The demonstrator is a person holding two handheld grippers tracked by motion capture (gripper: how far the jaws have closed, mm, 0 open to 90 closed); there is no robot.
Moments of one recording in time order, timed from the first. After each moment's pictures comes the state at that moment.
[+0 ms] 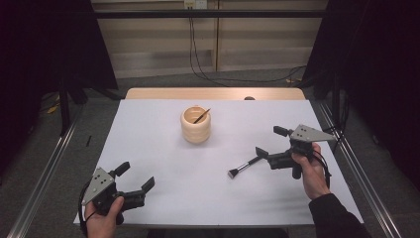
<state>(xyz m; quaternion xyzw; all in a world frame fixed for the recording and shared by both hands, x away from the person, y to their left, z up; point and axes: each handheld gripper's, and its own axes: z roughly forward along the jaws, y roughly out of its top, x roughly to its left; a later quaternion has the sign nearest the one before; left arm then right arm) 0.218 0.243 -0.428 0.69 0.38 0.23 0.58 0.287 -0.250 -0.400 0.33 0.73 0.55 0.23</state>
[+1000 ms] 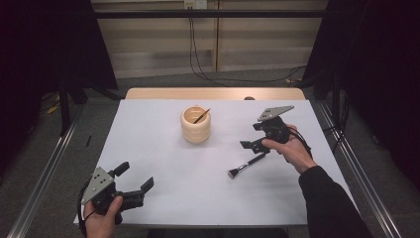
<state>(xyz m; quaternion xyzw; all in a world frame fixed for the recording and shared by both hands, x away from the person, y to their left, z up) 0.220 0.247 -0.429 0.69 0.38 0.23 0.57 0.354 -0.213 -0.396 0.33 0.85 0.39 0.14</state>
